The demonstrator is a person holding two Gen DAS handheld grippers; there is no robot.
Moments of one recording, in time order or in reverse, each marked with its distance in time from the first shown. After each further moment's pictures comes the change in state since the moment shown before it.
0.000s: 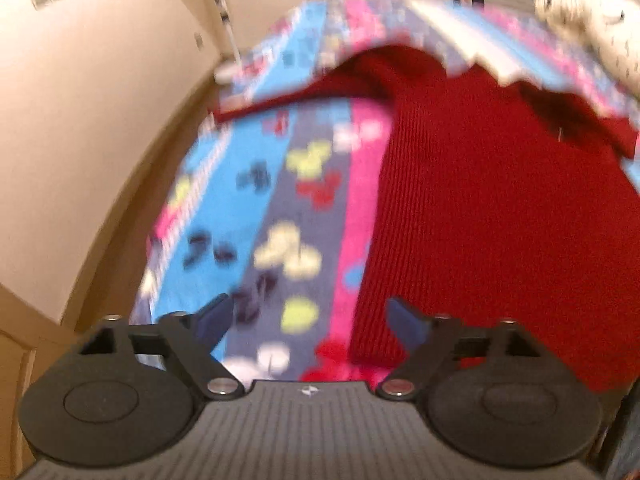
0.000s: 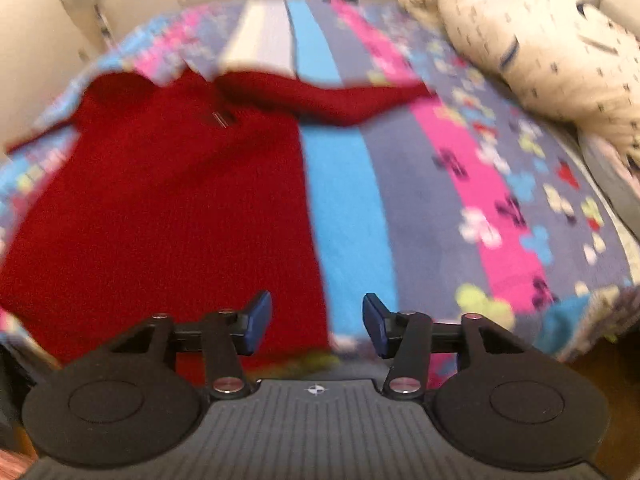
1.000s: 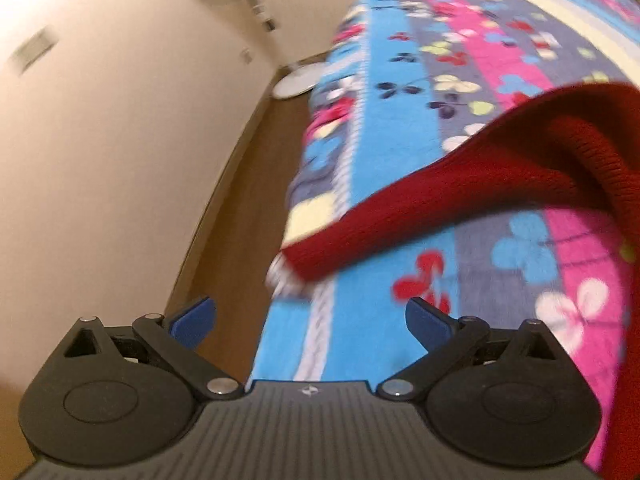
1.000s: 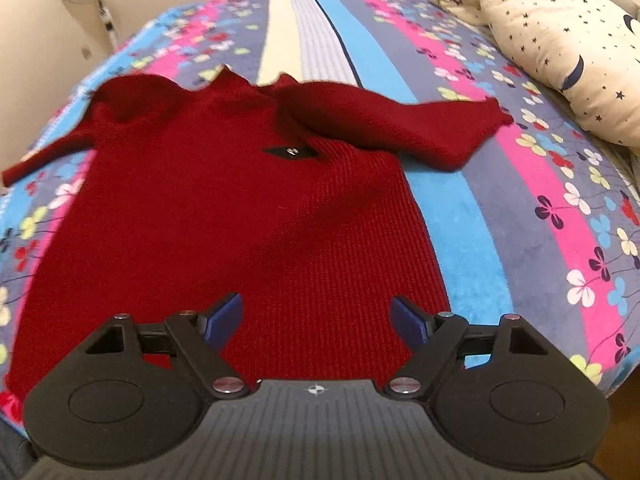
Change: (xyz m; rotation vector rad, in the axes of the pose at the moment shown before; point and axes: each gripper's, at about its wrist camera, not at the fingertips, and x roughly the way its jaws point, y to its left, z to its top) left arm 0.262 0.073 0.233 0.146 0.046 0.273; right arm 0.114 0.117 0.092 0.010 0.096 -0.023
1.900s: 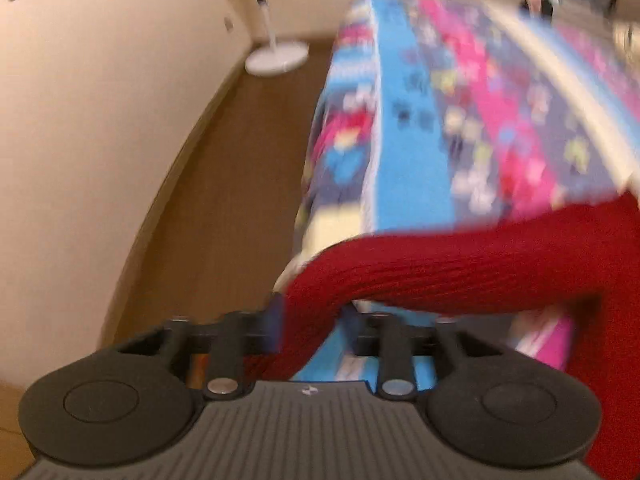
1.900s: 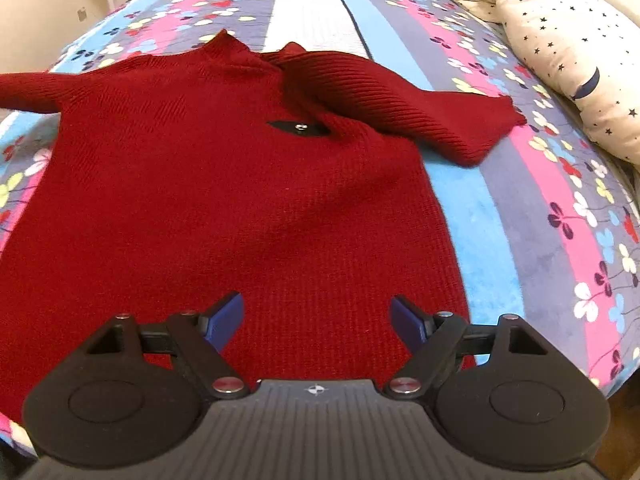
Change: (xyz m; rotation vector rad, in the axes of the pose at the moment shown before) left arm -0.023 0.140 0.005 -0.126 0.129 -0.209; right arm 0.028 0.027 0.000 -0.077 0.053 -0.042
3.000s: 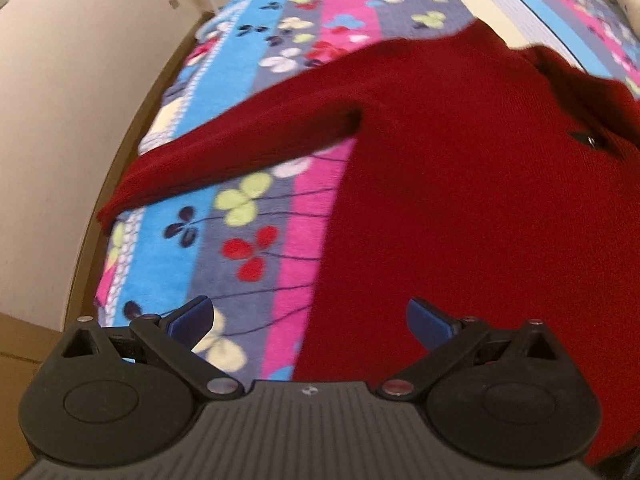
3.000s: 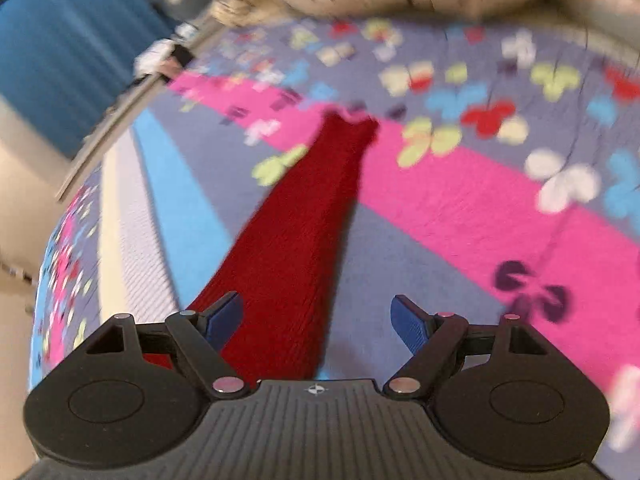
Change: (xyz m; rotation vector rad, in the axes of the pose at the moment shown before) left arm -0.094 -0.292 -0.155 0.099 0.080 -0.024; right arm 0.168 -0.326 0.125 0.868 -0.147 0.138
